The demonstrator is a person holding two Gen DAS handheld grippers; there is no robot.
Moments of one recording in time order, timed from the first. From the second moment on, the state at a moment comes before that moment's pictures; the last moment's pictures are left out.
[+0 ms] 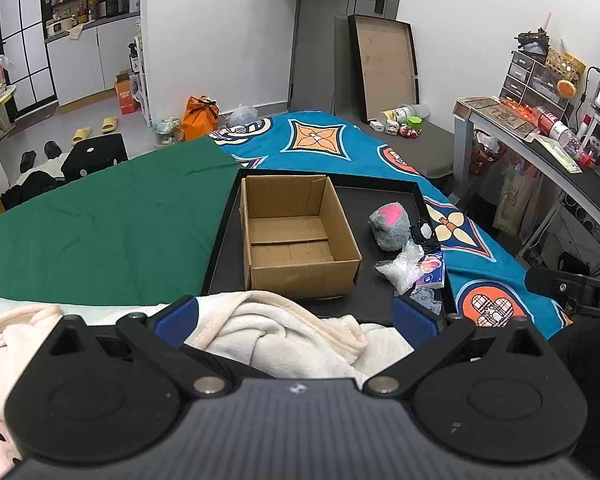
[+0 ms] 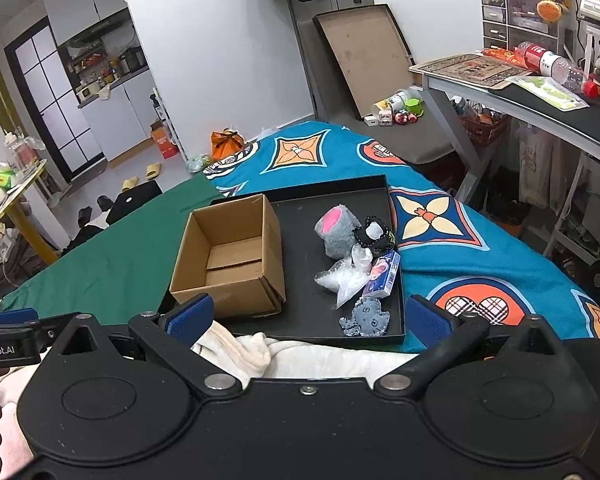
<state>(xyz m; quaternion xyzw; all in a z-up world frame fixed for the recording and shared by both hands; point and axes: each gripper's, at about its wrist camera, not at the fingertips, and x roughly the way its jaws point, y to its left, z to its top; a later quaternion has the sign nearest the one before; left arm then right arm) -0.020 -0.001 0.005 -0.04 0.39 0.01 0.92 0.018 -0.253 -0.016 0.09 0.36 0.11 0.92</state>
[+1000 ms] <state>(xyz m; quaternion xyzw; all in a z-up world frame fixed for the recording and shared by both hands) -0.031 -0.002 0.009 -0.04 0.39 0.00 0.92 0.006 -0.257 -0.012 0.09 0.35 0.10 0.93</state>
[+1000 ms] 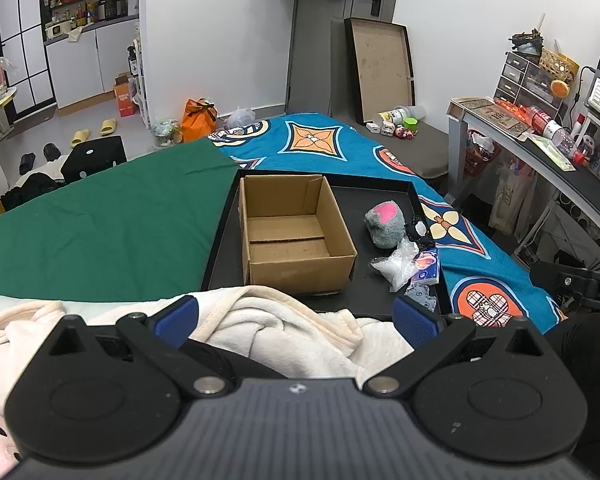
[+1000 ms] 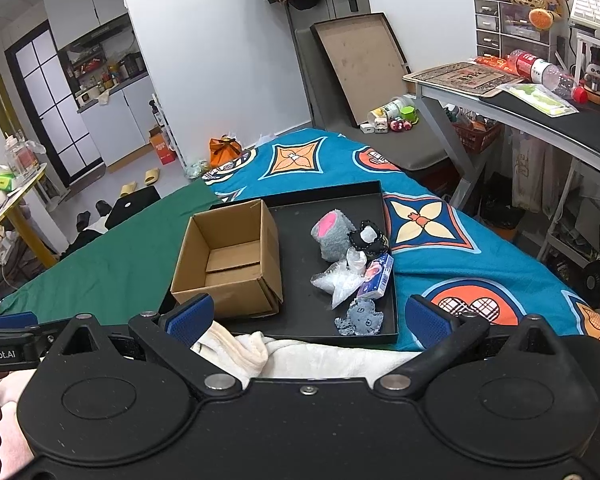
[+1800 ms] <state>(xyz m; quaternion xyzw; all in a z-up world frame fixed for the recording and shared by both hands) -0.021 0.002 0.005 -0.04 0.39 0.01 0.92 0.015 -0.254 -0.020 0.08 0.36 0.11 0.92</state>
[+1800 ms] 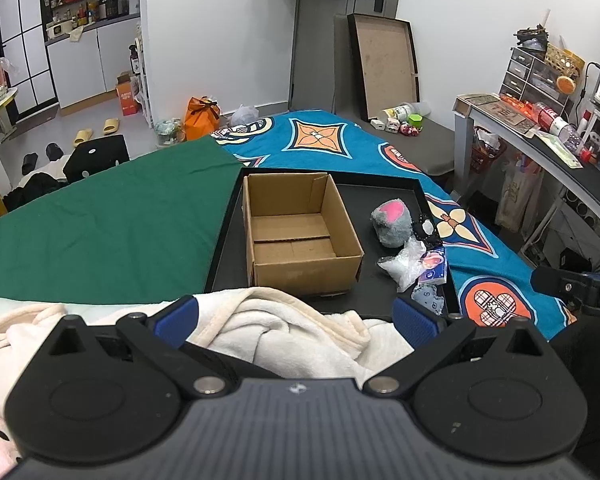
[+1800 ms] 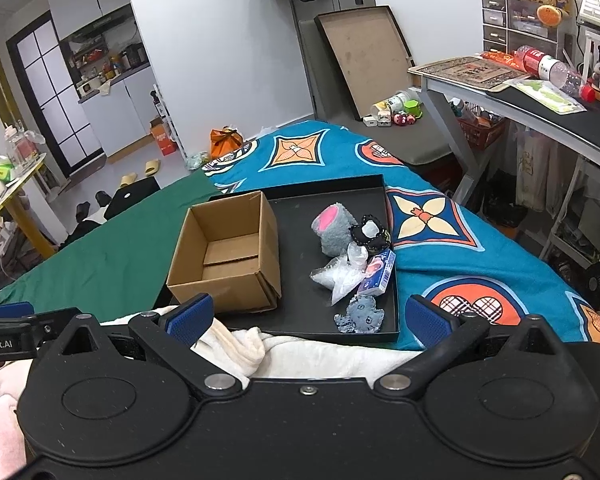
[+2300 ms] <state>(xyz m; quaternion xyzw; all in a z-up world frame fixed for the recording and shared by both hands) 0.013 0.004 -0.014 -0.03 0.41 0.02 0.91 0.046 -0.256 -0.036 0.08 0.38 0.11 0.92</state>
